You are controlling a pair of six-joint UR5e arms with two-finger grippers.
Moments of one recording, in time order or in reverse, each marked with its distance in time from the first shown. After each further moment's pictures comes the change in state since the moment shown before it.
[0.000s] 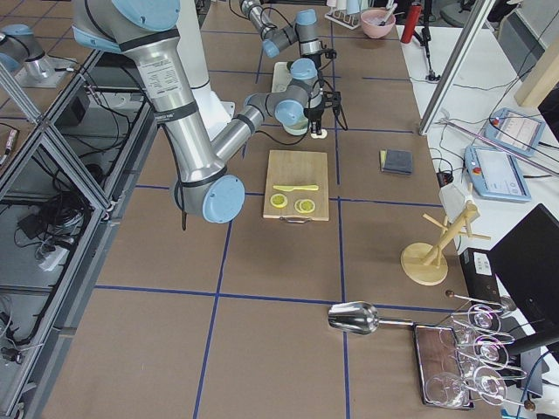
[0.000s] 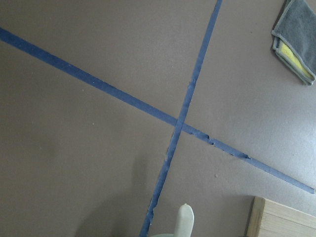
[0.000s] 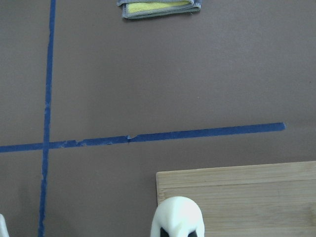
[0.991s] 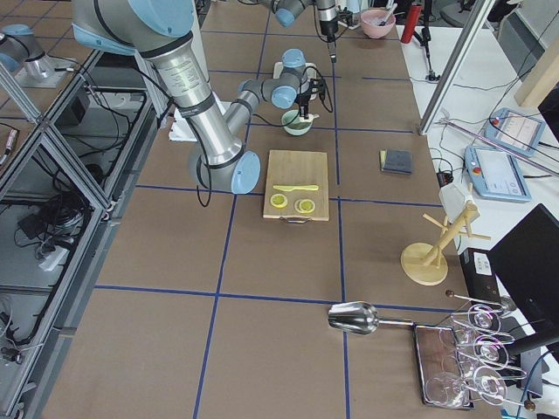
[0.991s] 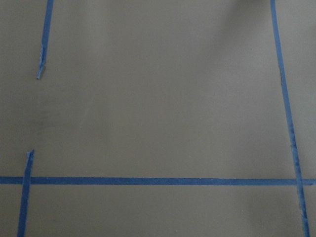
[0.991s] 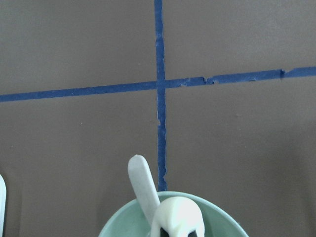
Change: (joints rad) left arm -0.229 0.114 -0.179 0.390 -0.028 0.612; right arm -0.191 0.223 -0.198 0.003 -0.109 0.093
